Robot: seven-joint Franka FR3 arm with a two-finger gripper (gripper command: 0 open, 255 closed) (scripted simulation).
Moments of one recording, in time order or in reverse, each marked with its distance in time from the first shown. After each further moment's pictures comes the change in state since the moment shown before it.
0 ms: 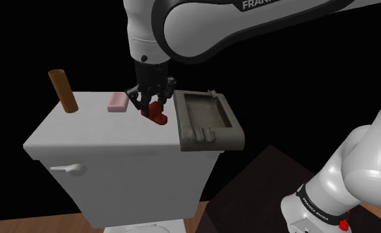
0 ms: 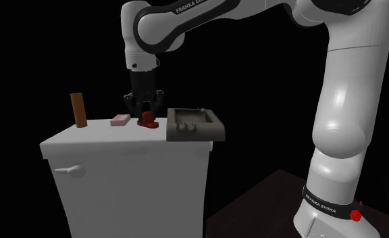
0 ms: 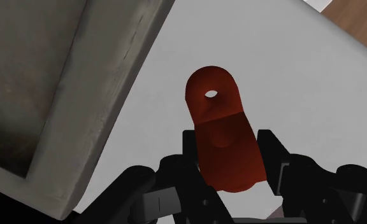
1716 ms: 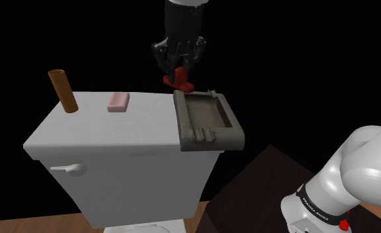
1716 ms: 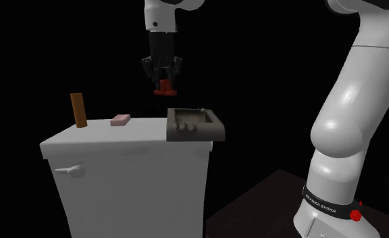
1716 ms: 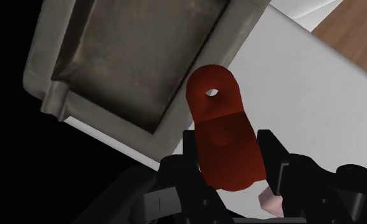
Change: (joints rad) arm -0.041 -0.236 -0.061 0.040 0.129 -0.232 -0.160
